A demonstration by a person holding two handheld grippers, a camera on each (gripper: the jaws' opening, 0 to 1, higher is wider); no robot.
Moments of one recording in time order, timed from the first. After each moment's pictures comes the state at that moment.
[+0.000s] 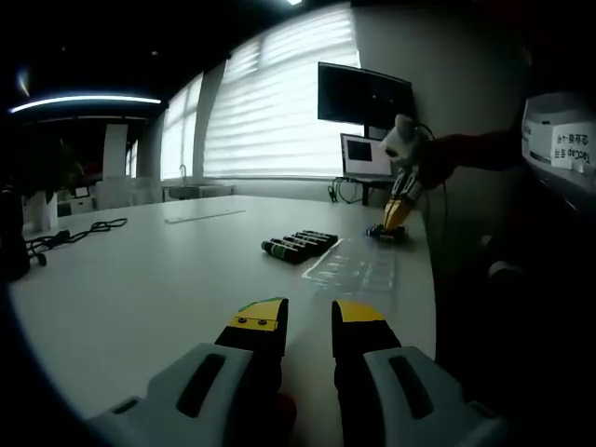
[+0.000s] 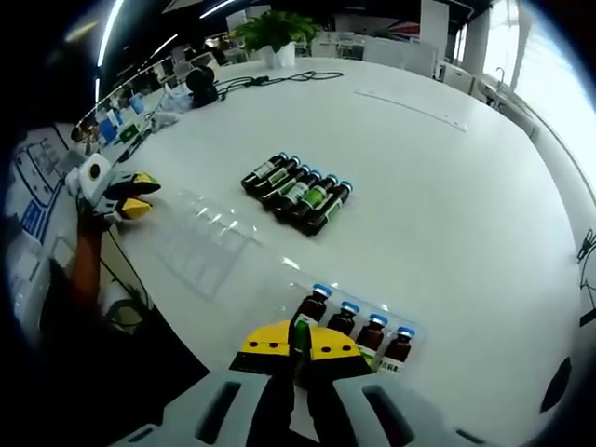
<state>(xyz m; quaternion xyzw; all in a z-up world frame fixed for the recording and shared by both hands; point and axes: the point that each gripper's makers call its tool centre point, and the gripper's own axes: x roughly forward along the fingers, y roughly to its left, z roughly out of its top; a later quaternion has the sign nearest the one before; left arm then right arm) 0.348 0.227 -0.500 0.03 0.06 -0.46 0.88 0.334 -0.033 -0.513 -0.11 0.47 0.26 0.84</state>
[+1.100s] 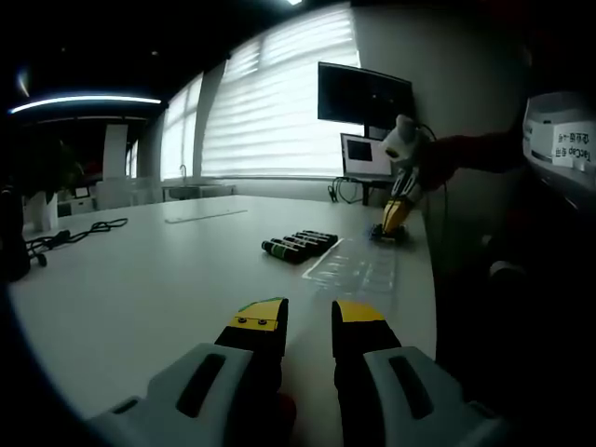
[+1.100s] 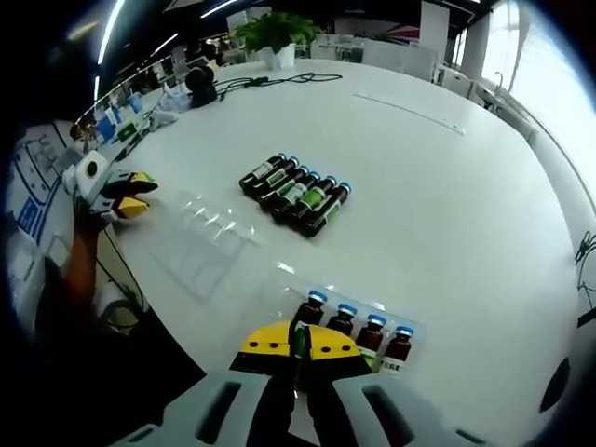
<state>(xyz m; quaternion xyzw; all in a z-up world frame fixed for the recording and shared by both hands) 0.349 0.227 -0.500 0.03 0.06 -0.46 0.88 0.332 -0.030 -0.515 -0.12 0.47 0.25 0.84</state>
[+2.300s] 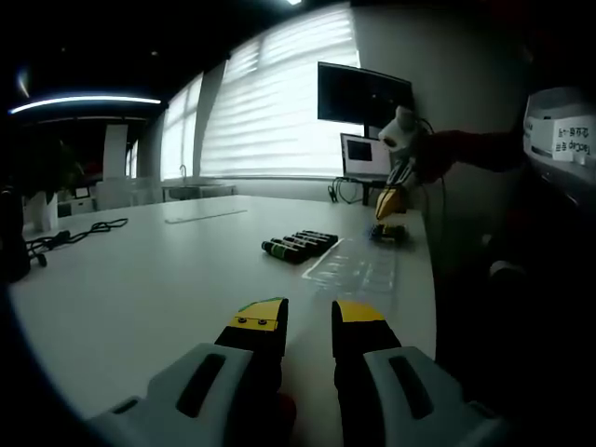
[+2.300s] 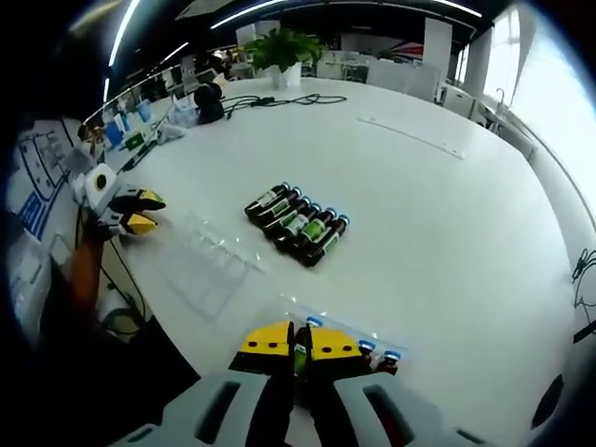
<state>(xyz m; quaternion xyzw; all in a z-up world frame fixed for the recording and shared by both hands) 0.349 0.227 -0.500 0.03 0.06 -0.46 0.88 0.351 -0.028 -0.491 -0.12 0.43 0.27 0.85</state>
